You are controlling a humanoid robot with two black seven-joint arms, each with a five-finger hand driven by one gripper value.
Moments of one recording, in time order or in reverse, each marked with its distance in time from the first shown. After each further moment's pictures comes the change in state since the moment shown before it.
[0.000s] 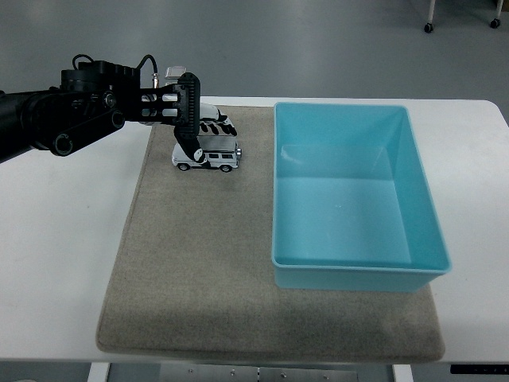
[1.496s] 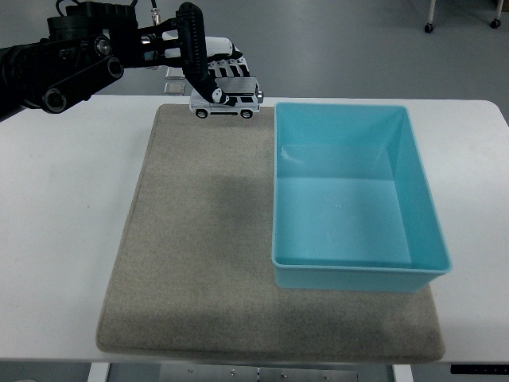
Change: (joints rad) left arm -0.107 0.012 -0.117 -0.002 -0.004 0.036 -0.013; right arm 0.000 0.000 0.000 0.000 0.000 0.000 0.000
